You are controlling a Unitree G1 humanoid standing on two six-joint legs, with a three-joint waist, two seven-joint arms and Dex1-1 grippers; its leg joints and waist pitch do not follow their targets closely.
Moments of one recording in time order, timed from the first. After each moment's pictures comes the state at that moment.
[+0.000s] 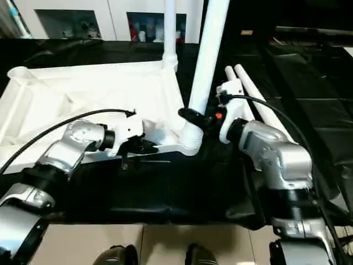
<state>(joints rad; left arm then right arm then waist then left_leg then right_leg) -0.76 0.33 -0.28 0.68 0.11 0.01 -1.15 -0.57 -0.39 -0.02 0.13 0.46 0.68 0.69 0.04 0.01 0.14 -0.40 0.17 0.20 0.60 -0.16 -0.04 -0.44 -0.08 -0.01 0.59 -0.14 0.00</state>
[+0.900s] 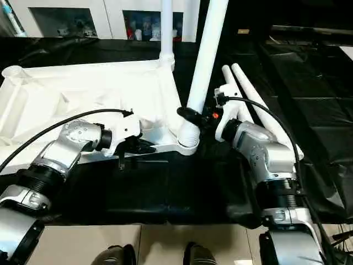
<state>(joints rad) -0.75 0.35 -0.28 0.65 0.10 0.02 -1.14 -0.61 -0.32 -0.06 0.35 0.44 0.50 0.74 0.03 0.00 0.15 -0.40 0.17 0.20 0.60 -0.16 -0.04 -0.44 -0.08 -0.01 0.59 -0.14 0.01</state>
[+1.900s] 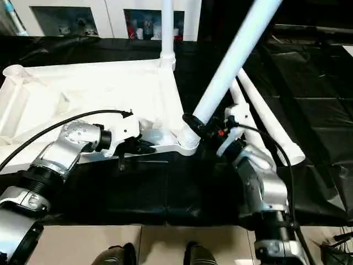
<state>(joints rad) -0.74 0.35 -0.28 0.65 0.10 -0.01 -1.14 -0.38 -0.22 -0.08 0.25 0.42 0.15 0.74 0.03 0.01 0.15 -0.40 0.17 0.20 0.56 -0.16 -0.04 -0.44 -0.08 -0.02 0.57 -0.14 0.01</state>
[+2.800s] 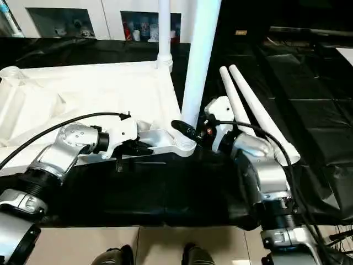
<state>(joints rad) -0.72 0.37 -0.28 0.64 0.11 -0.03 -1.13 -0.46 -0.33 0.06 0.25 0.28 0.20 0.81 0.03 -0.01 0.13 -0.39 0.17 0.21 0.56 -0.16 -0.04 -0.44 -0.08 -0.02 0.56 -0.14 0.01</state>
